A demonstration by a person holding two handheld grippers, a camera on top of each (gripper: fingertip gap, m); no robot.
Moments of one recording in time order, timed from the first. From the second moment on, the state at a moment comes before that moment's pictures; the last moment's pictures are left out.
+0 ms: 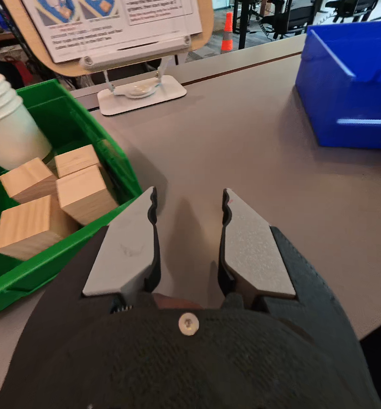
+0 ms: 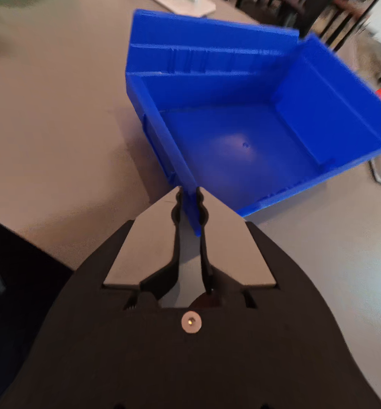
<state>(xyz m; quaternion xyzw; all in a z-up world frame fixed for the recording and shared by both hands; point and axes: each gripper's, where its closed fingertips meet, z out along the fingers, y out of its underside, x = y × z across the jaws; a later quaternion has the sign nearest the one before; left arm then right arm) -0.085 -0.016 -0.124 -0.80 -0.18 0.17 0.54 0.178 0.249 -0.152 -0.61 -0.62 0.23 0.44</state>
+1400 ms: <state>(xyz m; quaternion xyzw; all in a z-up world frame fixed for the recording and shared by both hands) -0.159 -0.027 -0.132 -0.80 -0.19 0.28 0.49 0.081 0.223 -0.152 -0.57 -0.65 0.23 0.44</state>
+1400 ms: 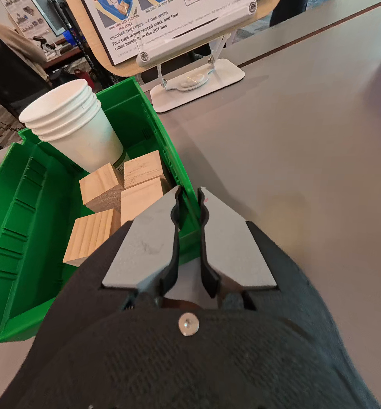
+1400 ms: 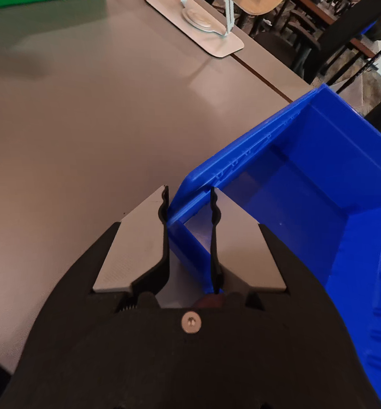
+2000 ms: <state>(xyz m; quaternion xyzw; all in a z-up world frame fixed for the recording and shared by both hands) -0.195 -0.069 -0.133 -0.74 -0.32 0.33 0.48 0.049 0.235 -0.109 -0.52 -0.61 0.36 0.47</state>
